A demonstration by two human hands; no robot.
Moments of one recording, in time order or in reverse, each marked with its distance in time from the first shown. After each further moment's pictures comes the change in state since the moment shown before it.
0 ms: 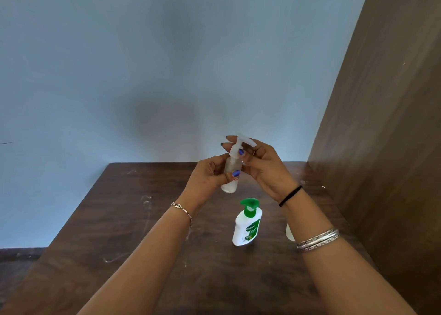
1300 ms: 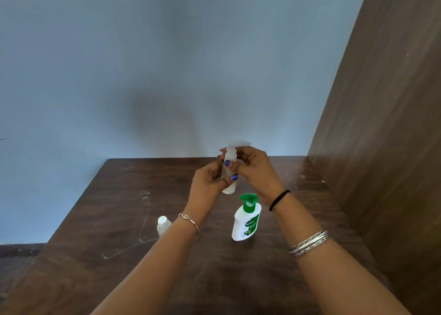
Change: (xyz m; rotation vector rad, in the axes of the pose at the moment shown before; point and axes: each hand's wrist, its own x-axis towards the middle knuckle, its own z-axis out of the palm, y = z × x) left_hand -0.010 -0.028 0.015 0.002 0.187 -0.028; right_hand -0.001 0.026 0.006 -0.264 0.162 0.035
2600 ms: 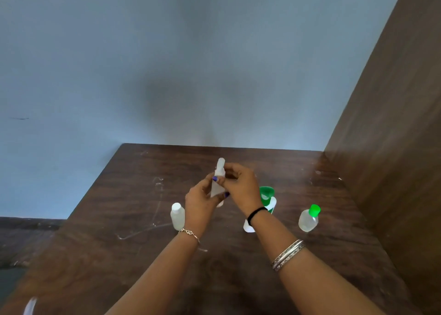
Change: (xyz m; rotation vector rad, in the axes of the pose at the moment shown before) left_hand -0.034 -0.055 -0.031 0.273 0.212 -0.111; right_hand -0.007 0.067 0.057 -0.360 0.173 0.122
